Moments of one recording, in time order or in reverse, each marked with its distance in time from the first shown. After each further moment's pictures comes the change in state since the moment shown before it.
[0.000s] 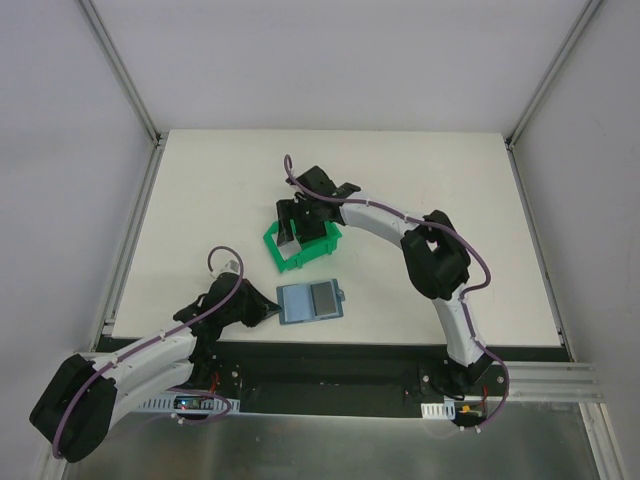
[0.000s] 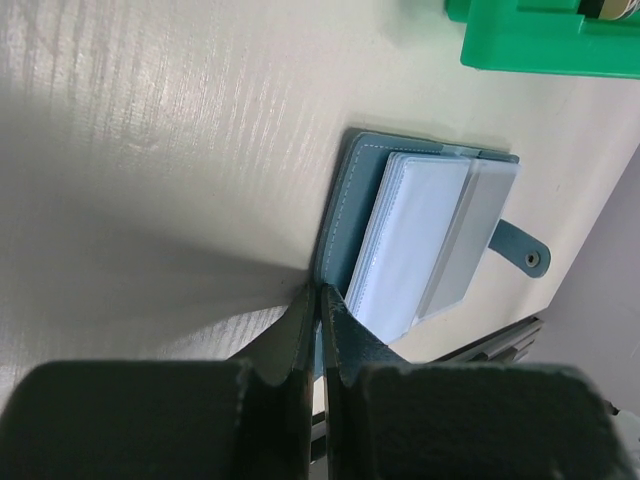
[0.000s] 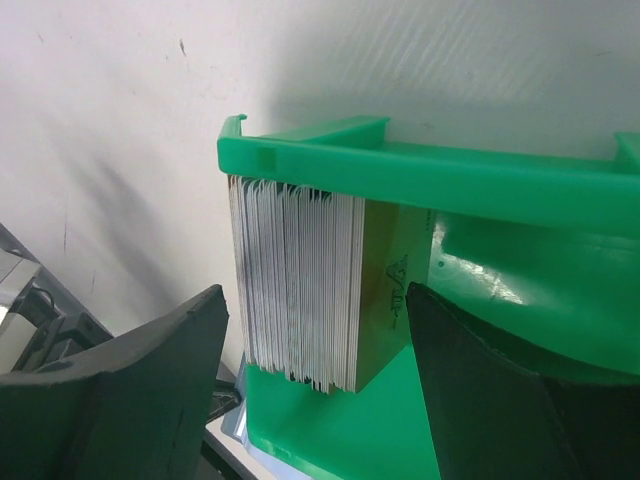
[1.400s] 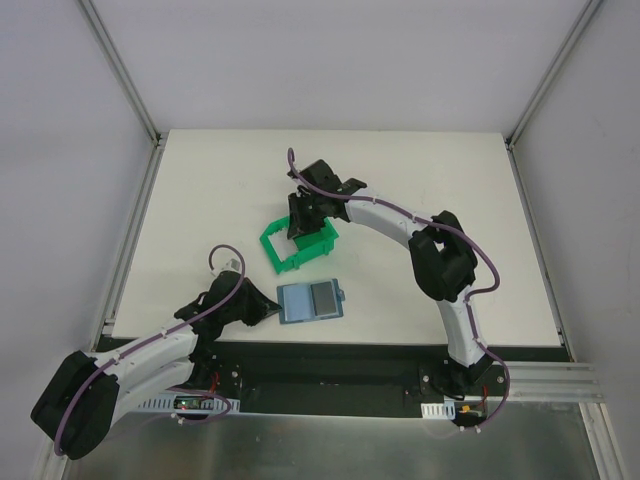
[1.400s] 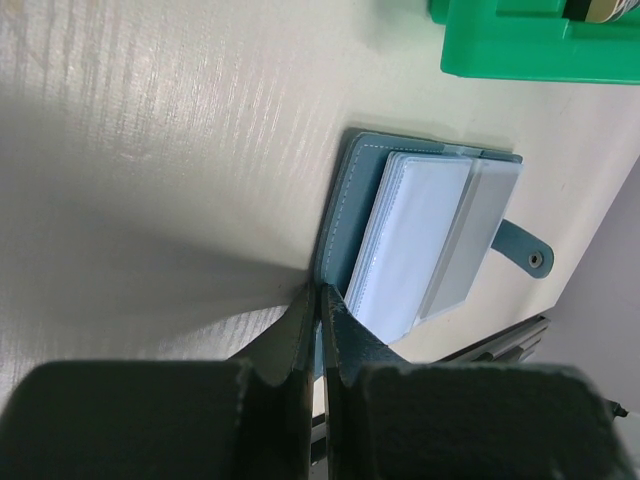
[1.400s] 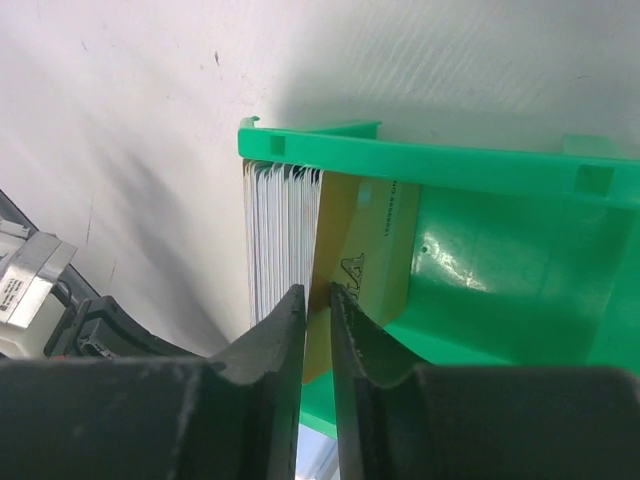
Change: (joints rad) left arm 0.006 0.027 0.014 0.003 0.008 0.023; right arm -0.012 -0.041 -0.002 0.000 -0.034 -0.021
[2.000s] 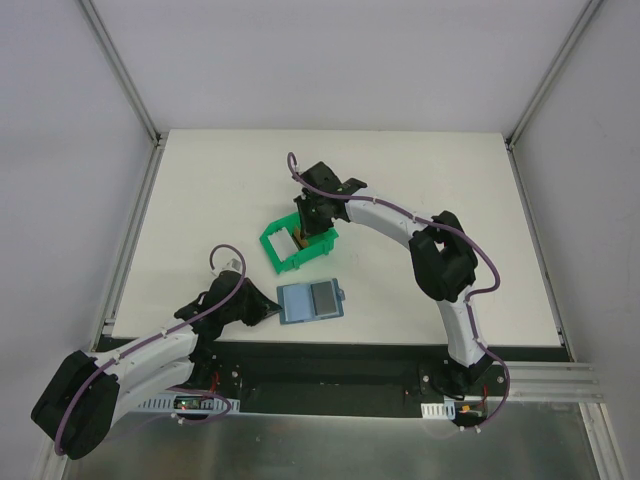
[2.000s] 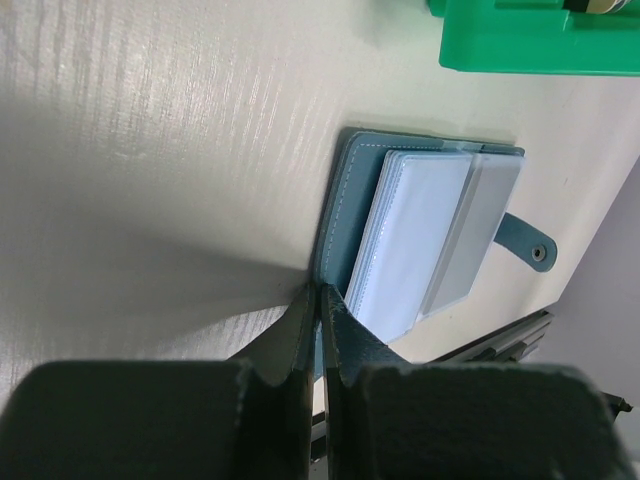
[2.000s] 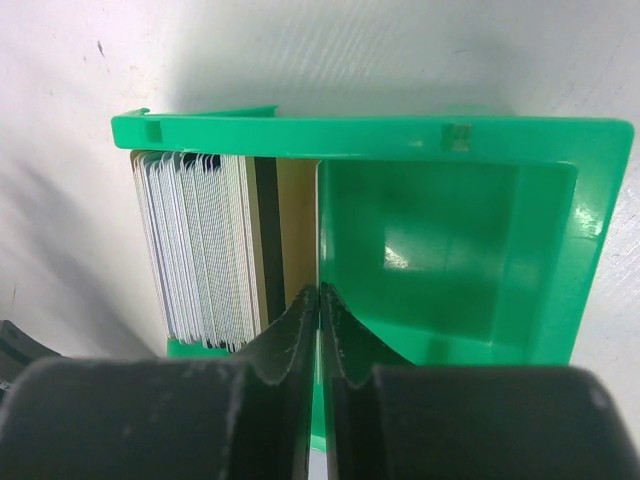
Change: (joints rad) left arm 0.000 0.003 0.002 0.000 0.014 0.012; right arm 0.000 -0.002 0.000 -0.082 0.163 -0.071
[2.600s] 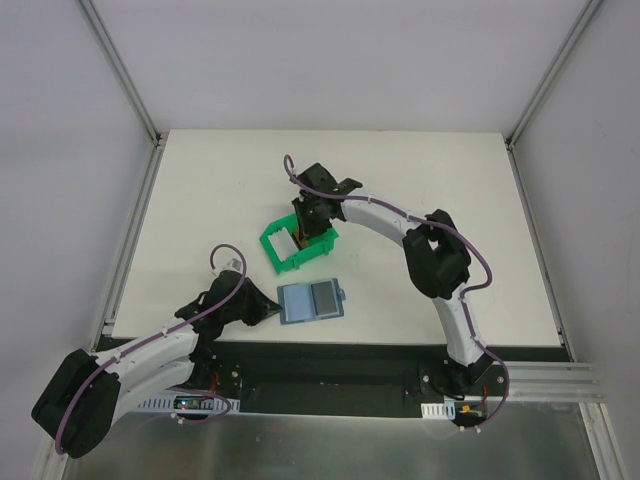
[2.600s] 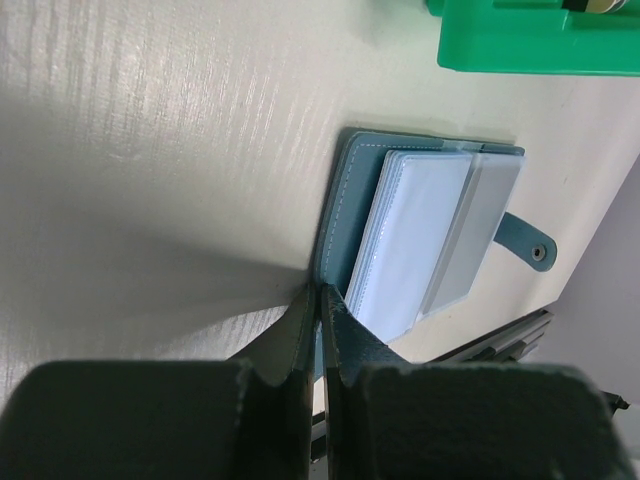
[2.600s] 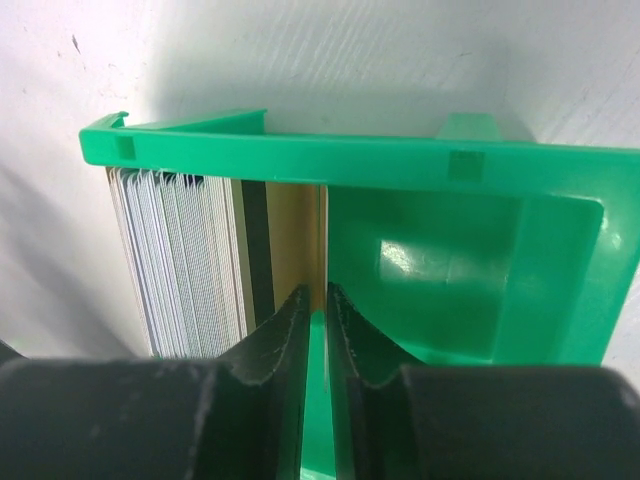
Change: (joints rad) left arm 0.000 0.010 0.000 0.009 0.001 0.000; right arm 0.002 0.042 0.032 -0.018 -0.001 -0.016
